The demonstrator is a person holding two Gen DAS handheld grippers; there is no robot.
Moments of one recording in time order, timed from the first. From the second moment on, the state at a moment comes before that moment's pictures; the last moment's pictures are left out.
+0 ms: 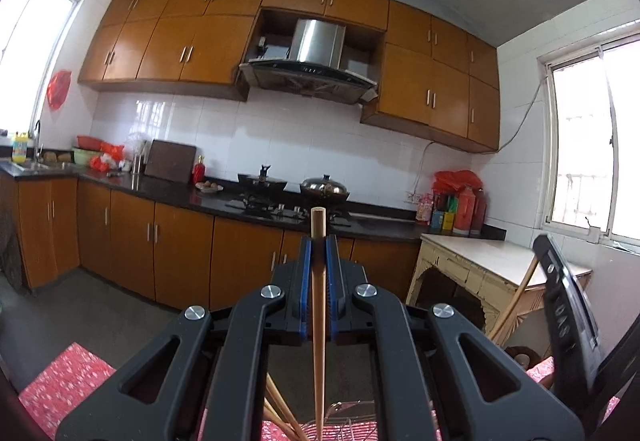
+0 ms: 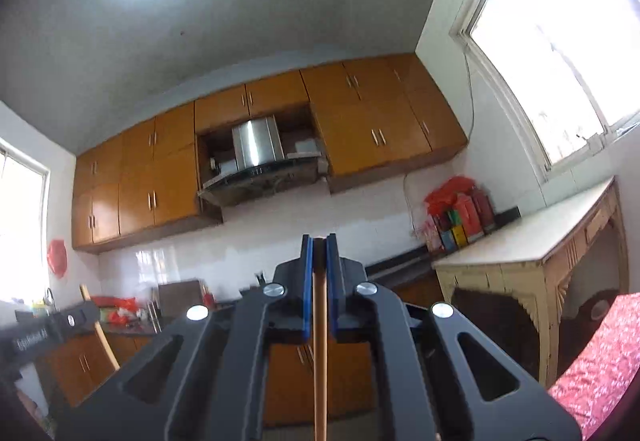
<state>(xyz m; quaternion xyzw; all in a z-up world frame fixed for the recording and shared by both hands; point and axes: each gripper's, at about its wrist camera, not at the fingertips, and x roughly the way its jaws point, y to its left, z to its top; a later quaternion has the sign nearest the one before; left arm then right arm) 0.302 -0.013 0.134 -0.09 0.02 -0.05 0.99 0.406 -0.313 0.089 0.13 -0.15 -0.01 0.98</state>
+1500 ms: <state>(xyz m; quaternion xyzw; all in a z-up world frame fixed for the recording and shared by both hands) 0.133 -0.006 -0.031 -0.08 0.25 -0.02 0.96 0.215 -0.304 -0.122 0.05 0.29 0.02 0.96</state>
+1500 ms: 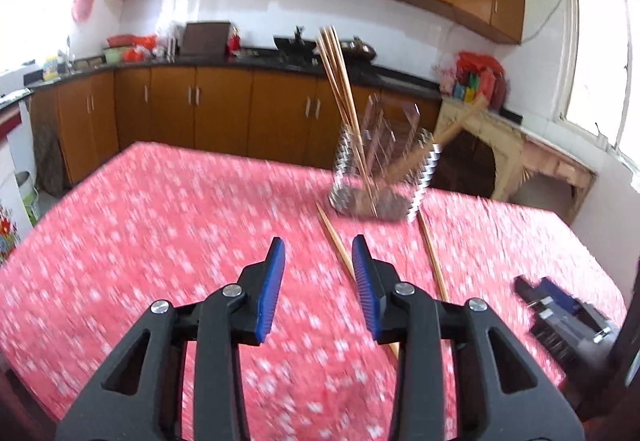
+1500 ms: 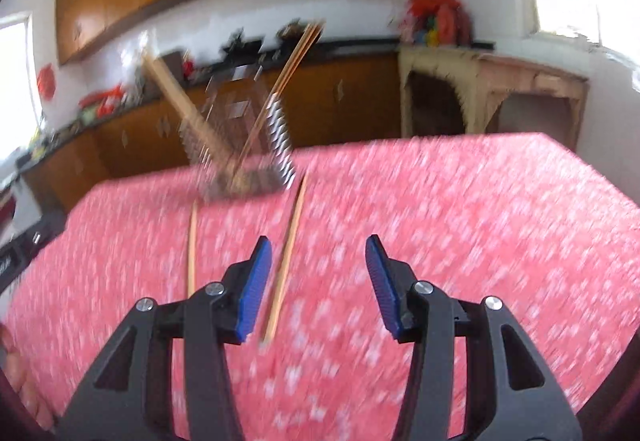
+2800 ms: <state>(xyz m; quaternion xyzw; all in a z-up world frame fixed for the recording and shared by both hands) 0.176 -0.064 -0.111 -0.04 0.42 -0.03 0.91 0.284 -0.402 -0.163 0.13 0.41 -0.11 0.90</state>
